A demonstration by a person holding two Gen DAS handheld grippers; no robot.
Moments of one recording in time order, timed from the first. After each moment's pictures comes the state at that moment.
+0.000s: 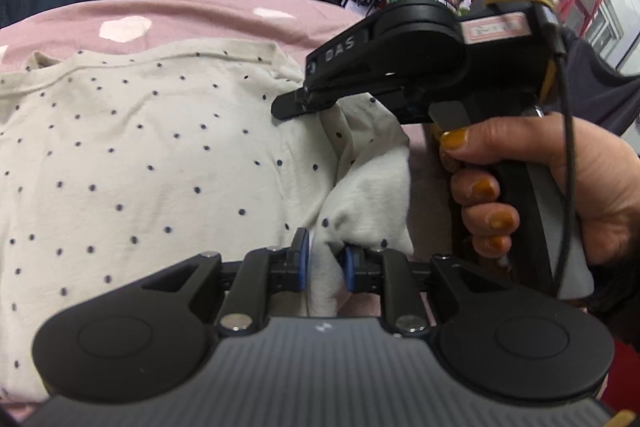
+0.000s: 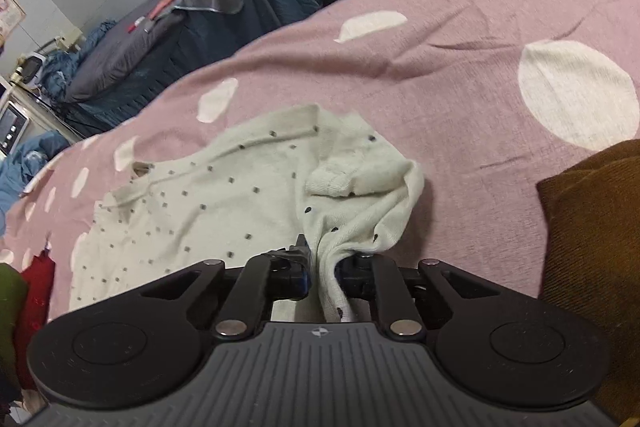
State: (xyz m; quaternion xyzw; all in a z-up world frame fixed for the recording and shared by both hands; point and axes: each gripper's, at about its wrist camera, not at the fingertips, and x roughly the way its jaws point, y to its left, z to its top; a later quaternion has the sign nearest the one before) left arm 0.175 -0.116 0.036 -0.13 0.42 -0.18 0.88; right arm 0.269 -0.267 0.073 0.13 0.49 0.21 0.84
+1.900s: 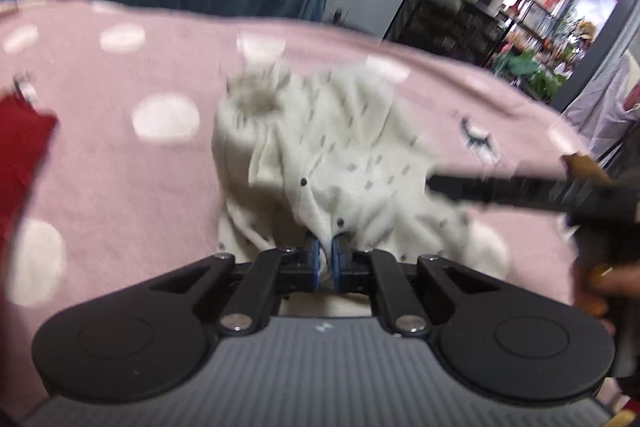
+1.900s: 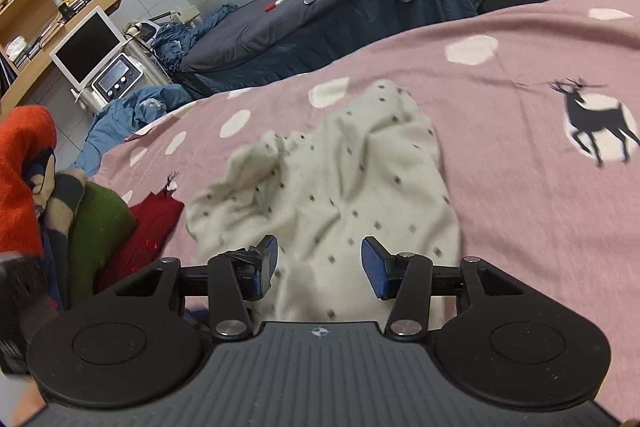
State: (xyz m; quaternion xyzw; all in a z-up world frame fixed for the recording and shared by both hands) left arm 0.050 0.121 0.065 -0.16 0.39 -0.02 0.91; right arm 0.144 -0.122 0.075 0.11 0.42 0.34 0.83
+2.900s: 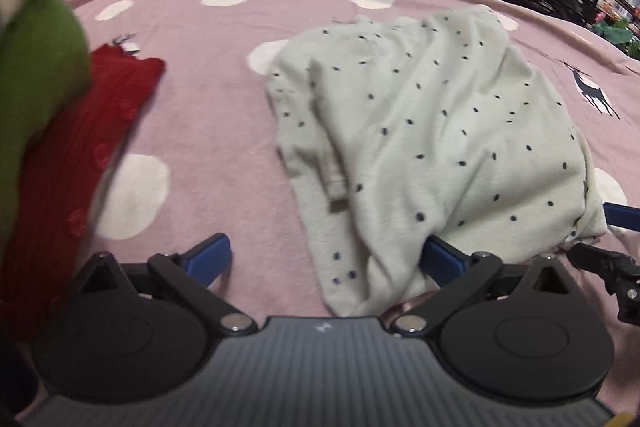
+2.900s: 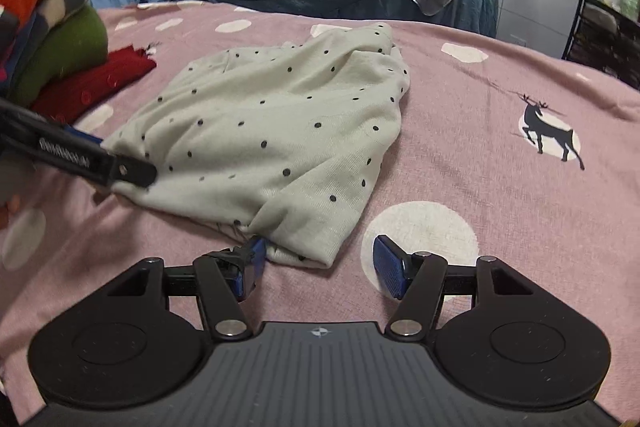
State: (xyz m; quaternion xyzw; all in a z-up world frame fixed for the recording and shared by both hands) left arm 0.031 0.127 0.024 -0.10 0.46 0.13 0.87; right arm 0.077 -0.124 0.034 -0.13 0.36 0.35 0.86
